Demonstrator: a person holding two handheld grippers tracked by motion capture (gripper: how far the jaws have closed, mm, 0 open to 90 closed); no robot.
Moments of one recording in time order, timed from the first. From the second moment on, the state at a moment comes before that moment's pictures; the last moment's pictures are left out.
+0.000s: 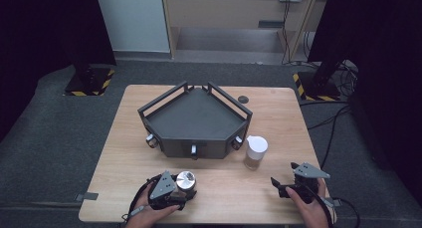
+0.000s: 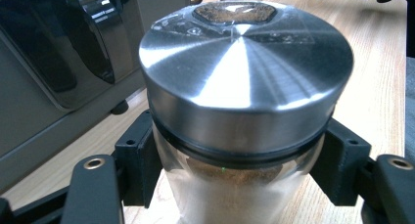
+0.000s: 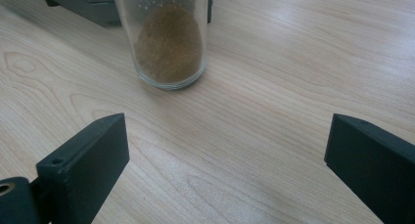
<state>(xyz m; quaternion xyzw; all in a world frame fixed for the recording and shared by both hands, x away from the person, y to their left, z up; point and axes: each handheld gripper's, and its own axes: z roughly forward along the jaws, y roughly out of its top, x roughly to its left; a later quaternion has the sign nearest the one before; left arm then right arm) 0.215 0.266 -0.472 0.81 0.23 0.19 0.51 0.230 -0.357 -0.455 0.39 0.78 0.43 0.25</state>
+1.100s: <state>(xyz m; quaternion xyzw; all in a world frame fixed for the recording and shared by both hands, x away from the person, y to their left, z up) 0.197 0.282 -0.447 0.81 0.22 0.19 0.51 0.229 -0.354 -0.454 0.38 0.78 0.43 0.24</state>
